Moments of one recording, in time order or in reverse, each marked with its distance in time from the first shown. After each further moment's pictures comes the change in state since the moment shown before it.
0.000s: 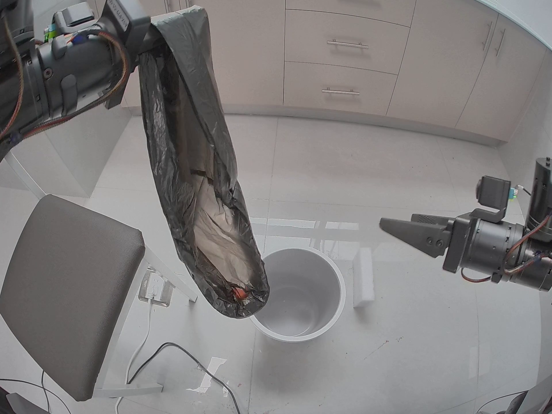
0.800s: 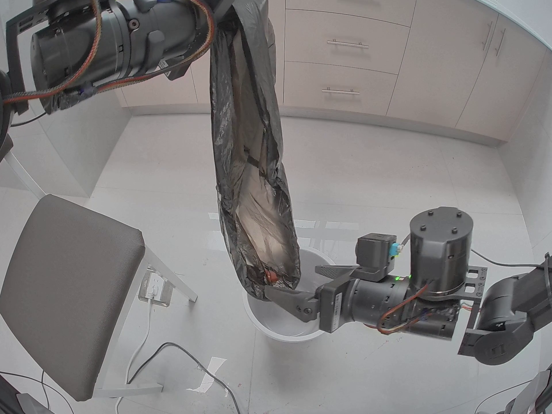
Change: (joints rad) left arm -0.153 0.185 -0.241 0.039 0.180 0.000; right arm 0.274 0.389 -0.057 -0.212 -0.134 -0.001
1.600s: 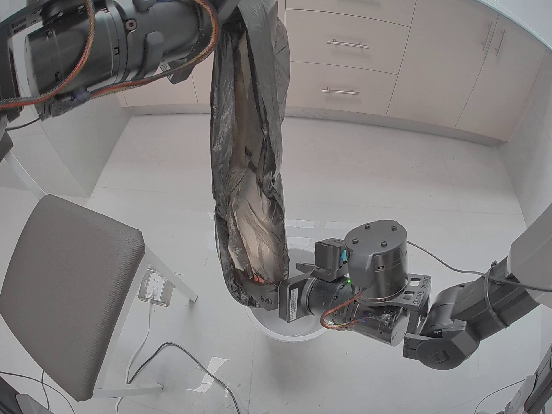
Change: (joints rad) left arm -0.036 -0.019 0.023 0.005 0.001 0.001; right arm 0.029 0.211 -0.139 -0.052 -0.153 -0.001
